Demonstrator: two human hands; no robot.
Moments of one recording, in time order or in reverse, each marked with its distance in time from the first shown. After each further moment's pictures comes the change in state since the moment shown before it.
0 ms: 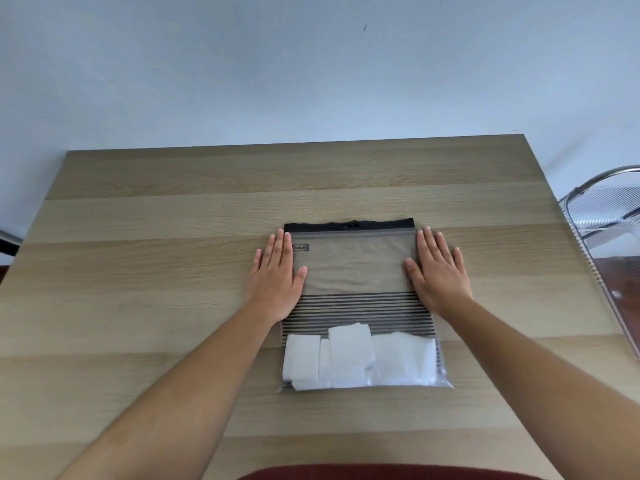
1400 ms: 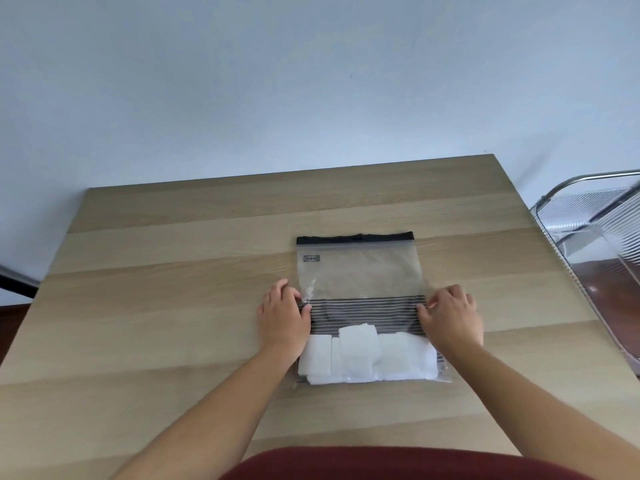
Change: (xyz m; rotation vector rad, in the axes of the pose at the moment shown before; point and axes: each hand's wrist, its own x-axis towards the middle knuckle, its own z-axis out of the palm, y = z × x) left_hand -0.054 0.016 -0.008 -0.264 0.160 -0.190; right_hand -0.077 -0.014 -0.001 0.122 0.157 0.320
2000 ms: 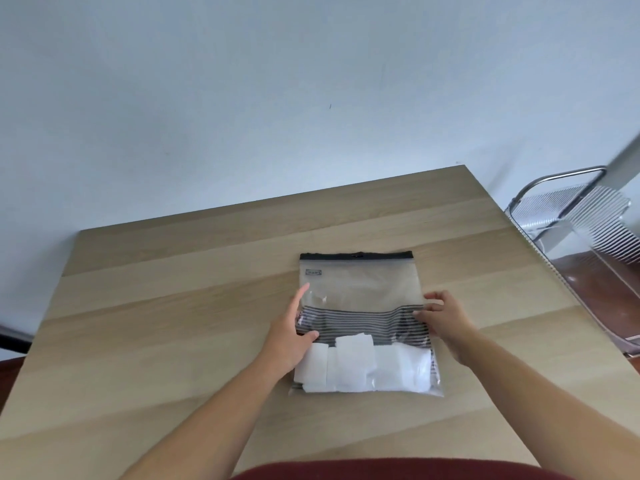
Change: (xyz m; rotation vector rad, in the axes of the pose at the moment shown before) left_hand -0.002 -0.006 -0.033 -0.528 -0.379 0.099; right_hand -0.003 -0.001 -0.003 1.104 -0.259 0.318
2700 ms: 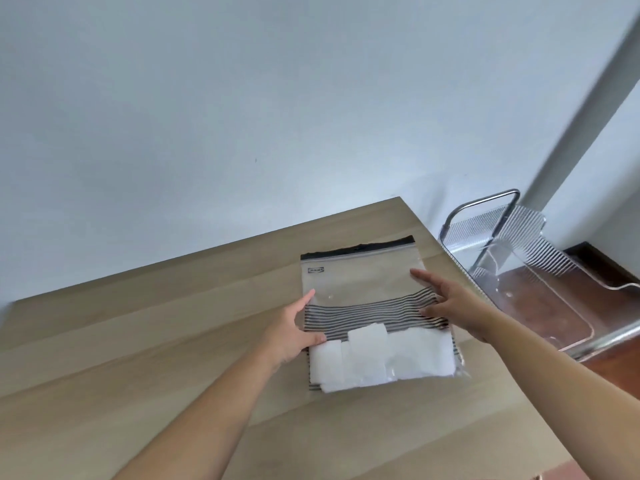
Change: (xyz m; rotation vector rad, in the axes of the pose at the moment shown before) left_hand 0.052 0.114 0.059 -0.064 -0.227 0.037; right_hand 0.012 -0.077 -0.143 -0.320 -0.236 -0.326
